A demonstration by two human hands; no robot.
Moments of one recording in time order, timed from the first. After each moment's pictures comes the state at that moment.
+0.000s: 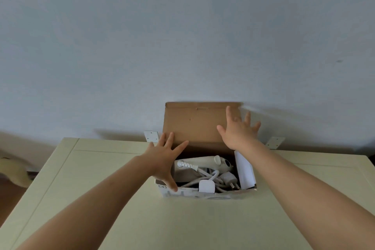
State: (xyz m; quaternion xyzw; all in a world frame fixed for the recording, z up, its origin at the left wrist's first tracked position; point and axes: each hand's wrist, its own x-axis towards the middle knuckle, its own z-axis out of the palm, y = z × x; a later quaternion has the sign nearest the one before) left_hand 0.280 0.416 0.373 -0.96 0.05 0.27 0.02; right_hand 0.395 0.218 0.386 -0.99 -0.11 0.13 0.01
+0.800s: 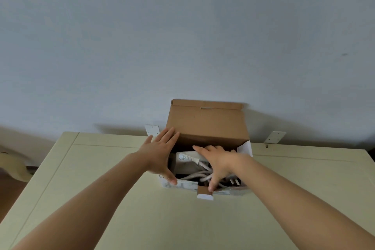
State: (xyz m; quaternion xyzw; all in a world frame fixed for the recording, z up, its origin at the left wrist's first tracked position) left_hand 0.272 0.433 0.366 -0.97 0.04 0.25 -0.03; right_hand 0.341 0.233 0.359 -0.87 -0.33 0.37 -0.05
